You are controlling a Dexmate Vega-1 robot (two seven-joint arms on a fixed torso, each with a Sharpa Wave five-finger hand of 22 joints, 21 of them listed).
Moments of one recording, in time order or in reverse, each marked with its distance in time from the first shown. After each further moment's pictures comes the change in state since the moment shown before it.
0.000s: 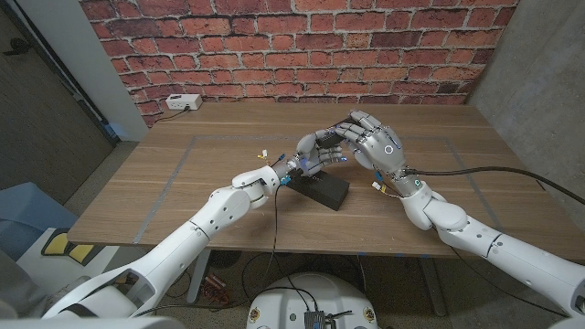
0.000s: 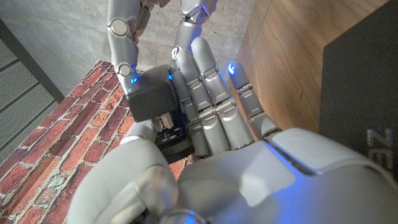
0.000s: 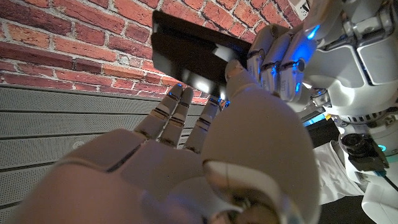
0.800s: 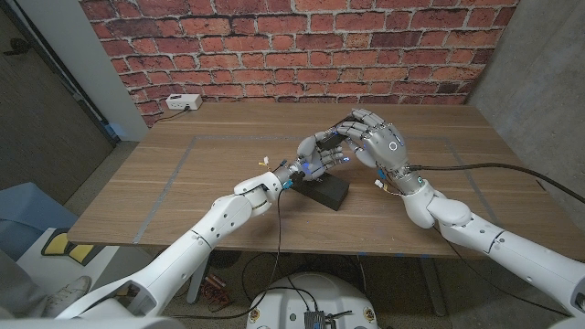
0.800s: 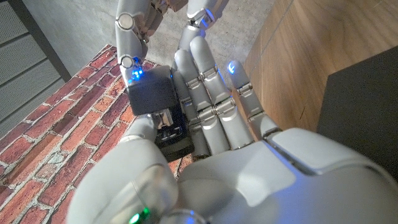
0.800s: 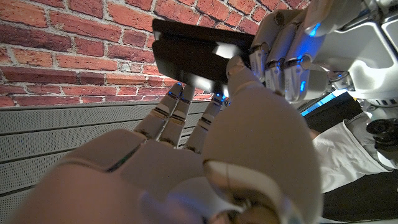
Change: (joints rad) left arm 0.066 -0.024 -0.032 -0.049 -0.094 0.016 0.054; left_hand 0.000 0.000 0.004 -0.004 0.001 -0.006 -0.006 0.015 0.030 0.023 -0.013 0.008 -0.005 0.012 -0.014 0.008 0.003 0.006 -0.005 0.007 0.000; right arm 0.005 -0.007 0.035 0.012 0.081 0.129 -0.015; right_hand 0.001 0.001 0.001 0.001 0.004 0.072 -0.046 0.000 0.012 0.037 -0.037 0.000 -0.002 0.025 0.000 0.000 0.008 0.005 0.005 0.002 -0.002
